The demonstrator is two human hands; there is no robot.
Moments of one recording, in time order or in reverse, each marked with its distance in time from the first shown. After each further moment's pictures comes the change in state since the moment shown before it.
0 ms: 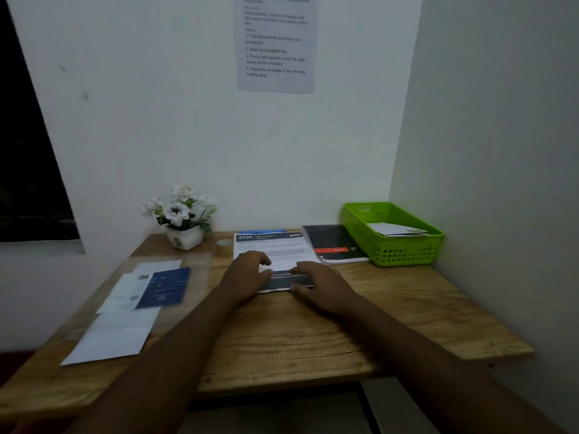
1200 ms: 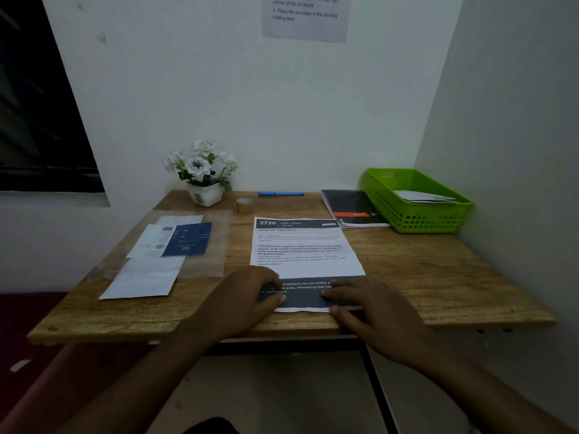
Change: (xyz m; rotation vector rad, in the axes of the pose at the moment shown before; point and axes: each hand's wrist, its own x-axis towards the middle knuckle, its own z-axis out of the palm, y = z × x) left_hand -0.144 0.011 -0.038 -0.024 -0.129 0.166; right_hand -0.141 -0.027 -0.015 -0.140 0.033 -0.218
